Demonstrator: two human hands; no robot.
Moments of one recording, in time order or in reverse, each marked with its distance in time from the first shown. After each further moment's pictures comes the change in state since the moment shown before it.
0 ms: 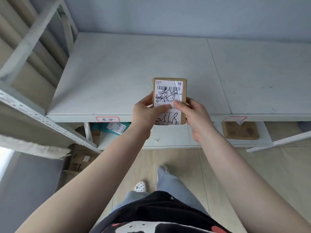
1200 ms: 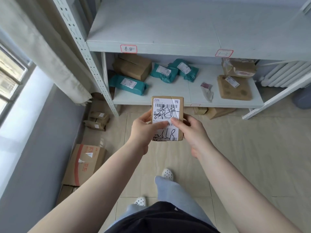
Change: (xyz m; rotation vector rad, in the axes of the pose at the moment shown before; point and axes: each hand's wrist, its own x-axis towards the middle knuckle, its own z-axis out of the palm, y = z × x) left_hand -0.385 -0.179 -0.076 -0.016 0.005 -0.124; right_hand -0.390 0.190 -0.016 -0.010 -0.037 0.057
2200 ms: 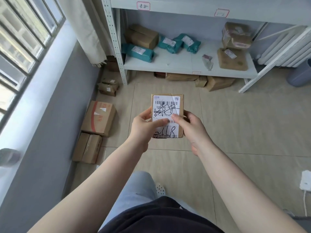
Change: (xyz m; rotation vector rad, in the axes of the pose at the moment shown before) left_hand -0.331 -0.164 -0.066 -0.054 -0.017 0.001; right_hand -0.336 0.148 0.001 -0.051 -0.052 0.005
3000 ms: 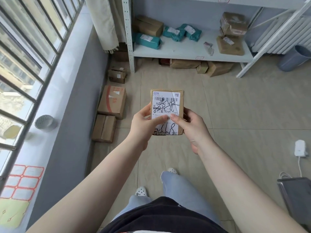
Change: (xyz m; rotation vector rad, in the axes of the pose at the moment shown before) left_hand -0.197 -0.066 -0.169 0.044 -0.085 0.077; right_hand -0.215 0.089 0.145 0.005 0.045 -0.068
